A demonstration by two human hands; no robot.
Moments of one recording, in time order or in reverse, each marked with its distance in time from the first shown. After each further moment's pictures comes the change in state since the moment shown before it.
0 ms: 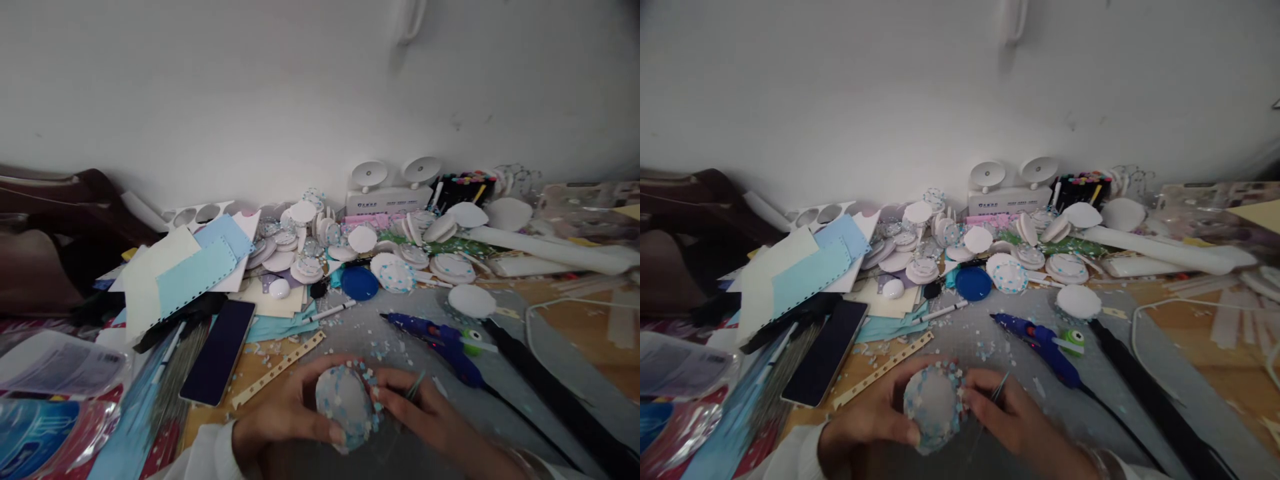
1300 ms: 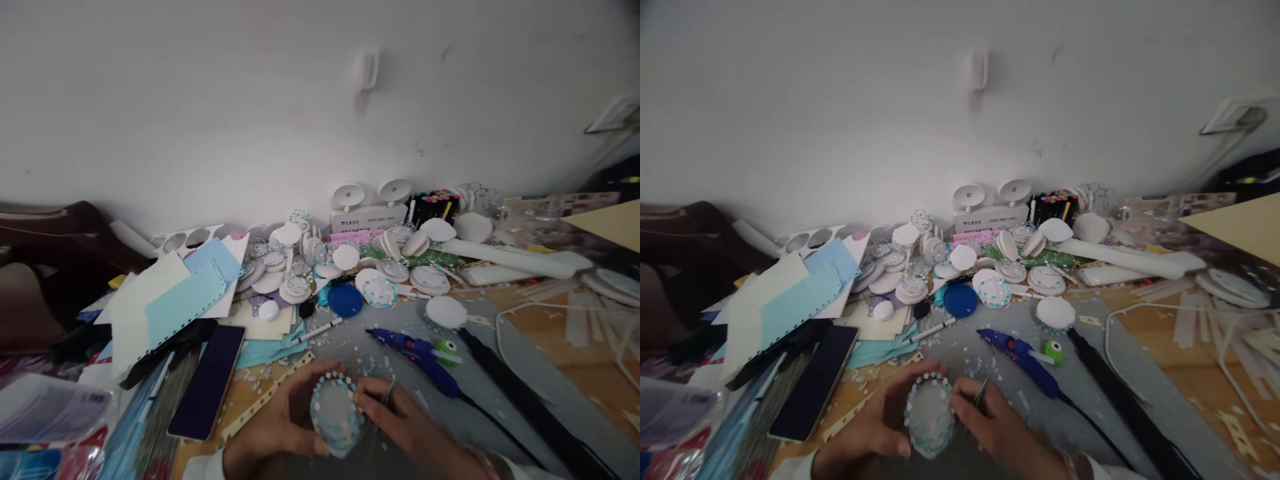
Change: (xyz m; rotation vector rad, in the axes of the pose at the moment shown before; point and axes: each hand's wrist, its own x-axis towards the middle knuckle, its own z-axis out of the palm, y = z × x) left_hand 0.014 -0.011 -0.014 0.099 0.006 0.205; right_hand 0.012 0.001 0.002 -0.001 0.041 0.046
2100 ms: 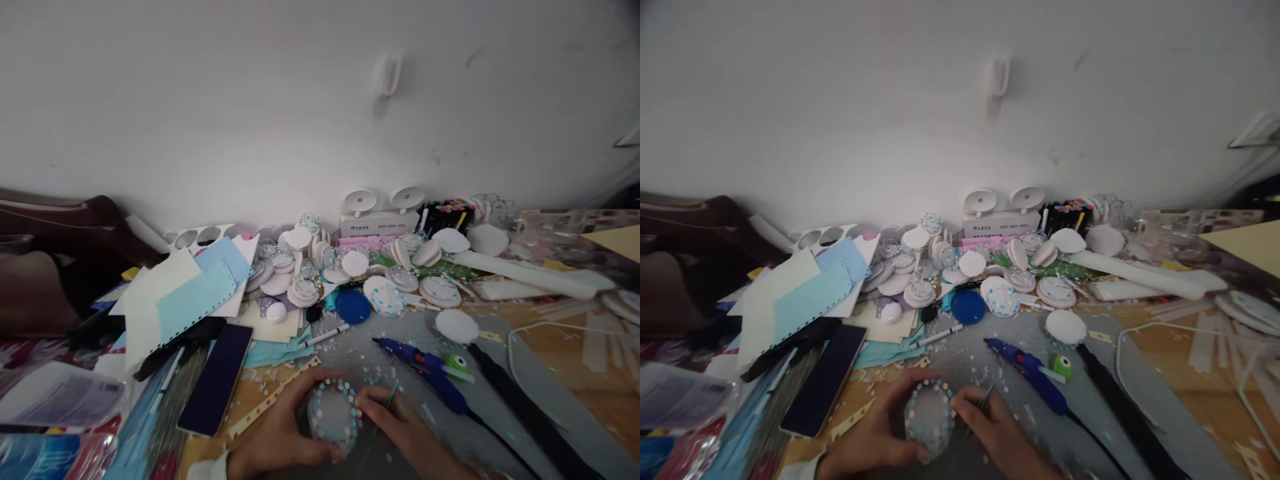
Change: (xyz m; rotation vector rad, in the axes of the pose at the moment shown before) left_hand -0.017 0.012 -0.002 0.476 0.169 -0.094; right_hand 0.001 -0.005 0.005 0.051 0.097 0.097
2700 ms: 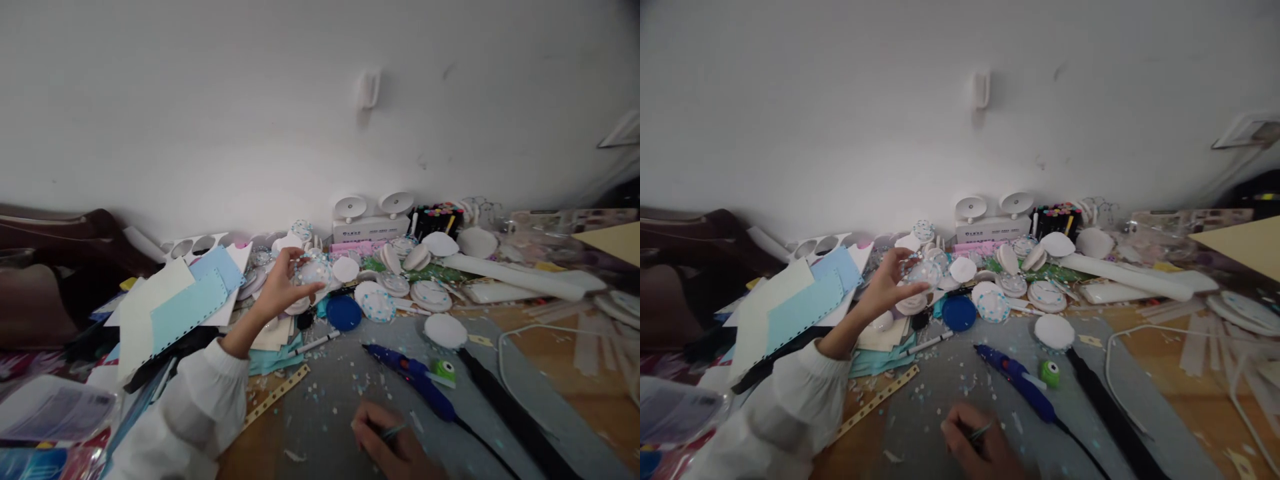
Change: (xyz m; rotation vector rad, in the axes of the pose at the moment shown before) left_hand 0.158 0.098 -0.067 0.401 0.393 0.465; right_hand -0.011 -0.004 -0.006 -0.088 -0.082 -0.095
